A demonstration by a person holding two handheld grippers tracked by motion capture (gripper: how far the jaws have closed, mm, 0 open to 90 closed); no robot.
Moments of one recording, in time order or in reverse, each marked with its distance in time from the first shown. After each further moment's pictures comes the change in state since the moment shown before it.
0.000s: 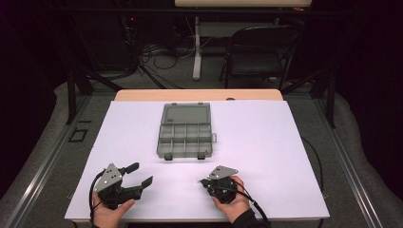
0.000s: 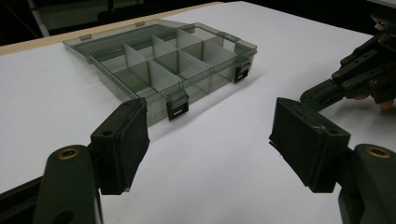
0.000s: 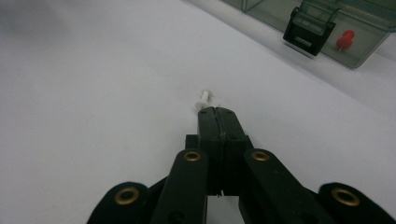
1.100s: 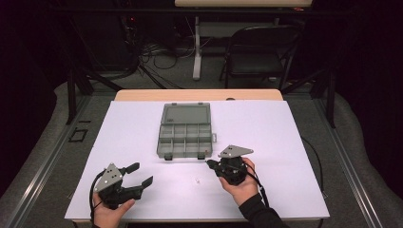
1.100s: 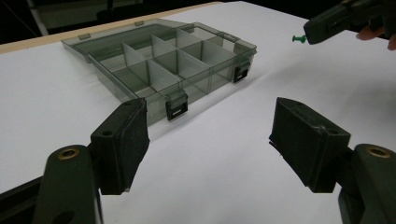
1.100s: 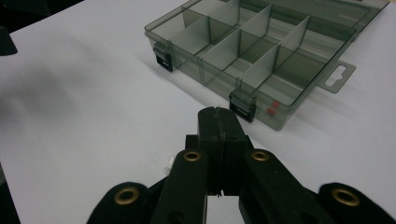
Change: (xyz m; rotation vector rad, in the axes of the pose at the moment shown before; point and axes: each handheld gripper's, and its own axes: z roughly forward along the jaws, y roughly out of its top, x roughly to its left) left arm 0.000 0.000 0.001 -0.001 -0.001 -0.009; right arm -0.032 0.052 -0.039 -0.090 -0.010 0.078
